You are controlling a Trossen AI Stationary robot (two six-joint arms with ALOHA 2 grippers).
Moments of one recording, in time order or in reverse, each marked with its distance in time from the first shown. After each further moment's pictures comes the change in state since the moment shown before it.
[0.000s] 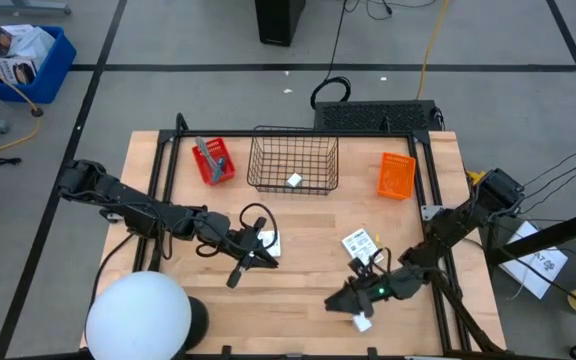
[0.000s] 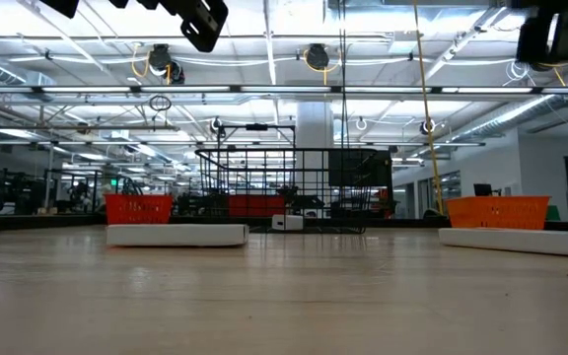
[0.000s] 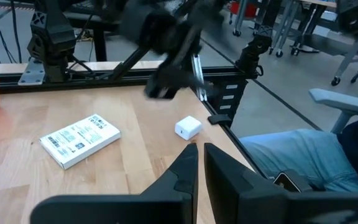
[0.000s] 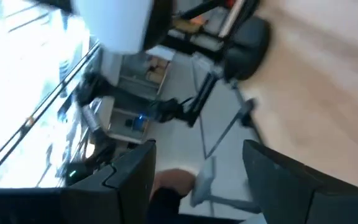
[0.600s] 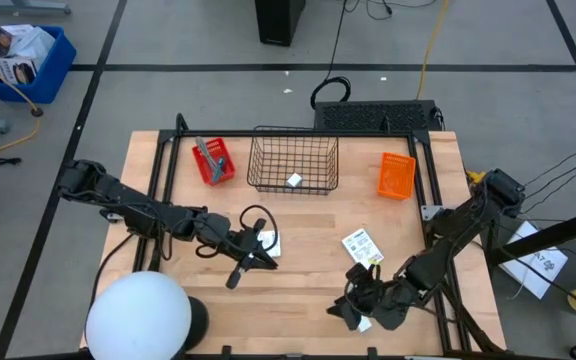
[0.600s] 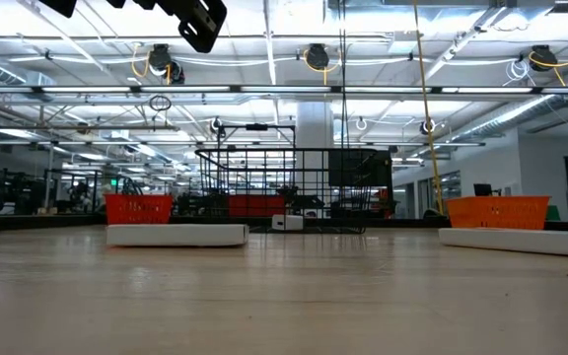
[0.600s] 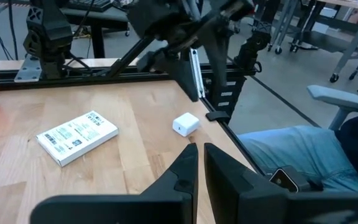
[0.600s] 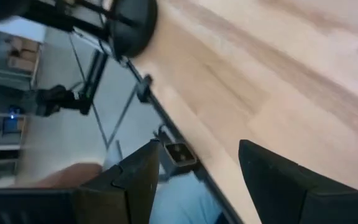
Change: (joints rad) left arm -0.005 0.000 0.001 -0.012 -0.001 0.000; right arm 0.024 0.007 0.380 -0.994 0.006 0.272
